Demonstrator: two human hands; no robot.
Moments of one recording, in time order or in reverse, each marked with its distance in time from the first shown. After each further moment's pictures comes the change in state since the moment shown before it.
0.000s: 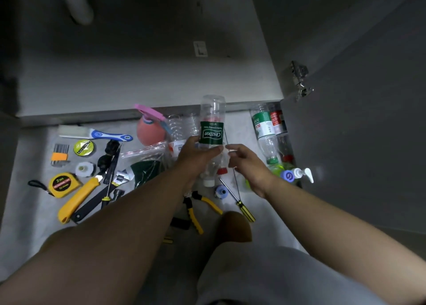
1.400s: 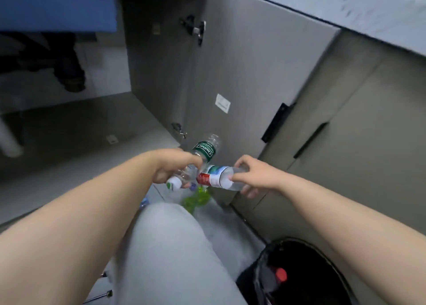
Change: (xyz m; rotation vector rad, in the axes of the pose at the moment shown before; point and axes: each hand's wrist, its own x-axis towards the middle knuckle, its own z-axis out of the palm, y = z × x) left_hand -0.226 0.145 0.135 0.683 -0.653 0.011; right_hand -0.318 -0.019 -0.176 -0.261 0.351 -0.025
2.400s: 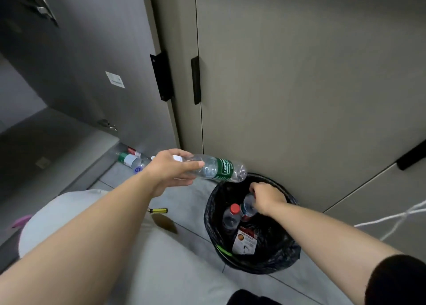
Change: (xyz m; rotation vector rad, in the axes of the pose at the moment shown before) left_hand 0.004 -0.027 0.199 0.082 -0.040 0.114; right_hand -0.098 0.299 0.057 -0.362 0.259 0.308
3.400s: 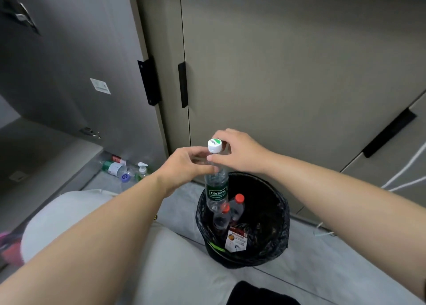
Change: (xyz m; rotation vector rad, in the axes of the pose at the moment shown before) left_hand -0.010 0.010 0.043 0.254 -0.278 0.405; right_hand -0.061 -0.081 -0.153 0.363 0.288 -0.513
